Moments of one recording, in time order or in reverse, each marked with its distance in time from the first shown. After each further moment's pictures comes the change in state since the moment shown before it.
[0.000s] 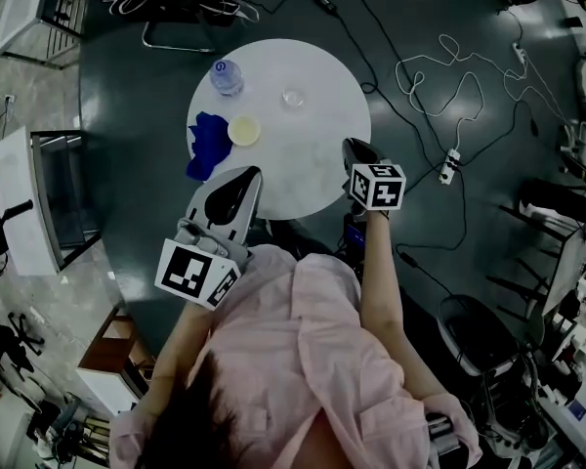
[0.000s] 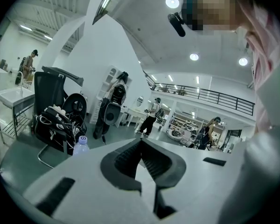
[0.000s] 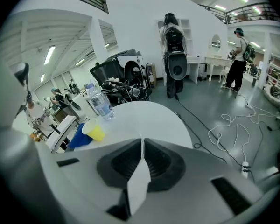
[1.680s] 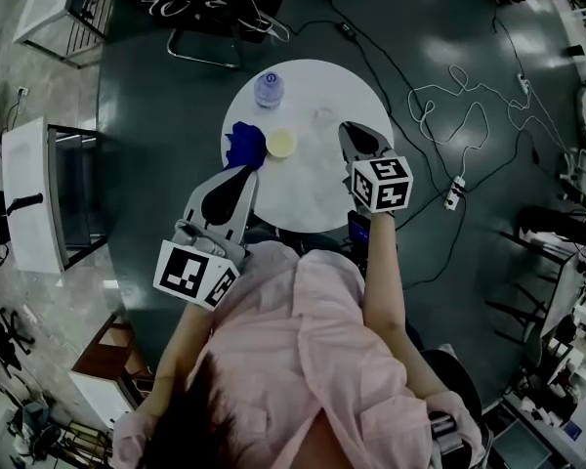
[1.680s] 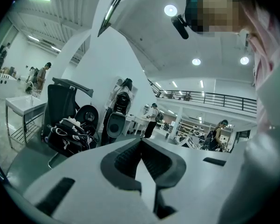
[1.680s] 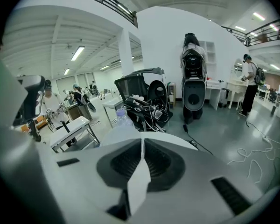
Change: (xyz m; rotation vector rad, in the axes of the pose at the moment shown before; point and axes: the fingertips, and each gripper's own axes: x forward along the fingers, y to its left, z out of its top) left arm -0.061 0.060 0.031 0.015 -0.103 0.085; right arm 0.005 0.115 0.113 -0.239 -0.202 0.121
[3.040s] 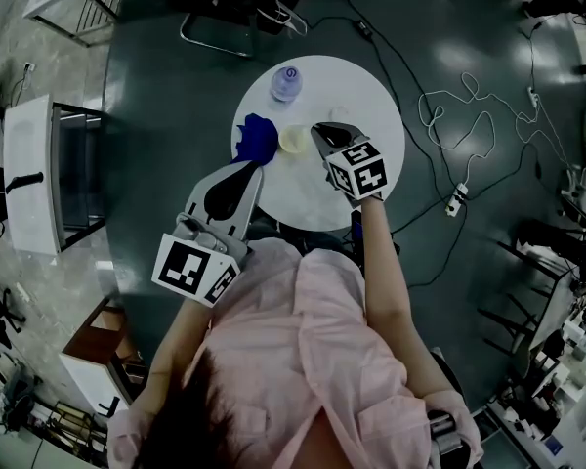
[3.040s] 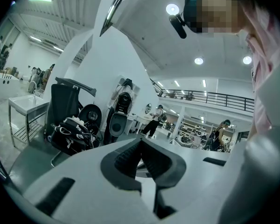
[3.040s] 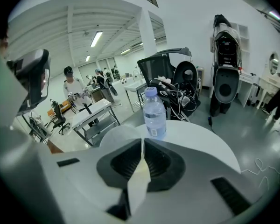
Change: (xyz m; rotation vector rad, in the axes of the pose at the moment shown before) left arm -0.009 0.015 0.001 -0.010 0.011 0.024; right arm 0.060 0.077 -0.027 -0.148 0.209 0.264
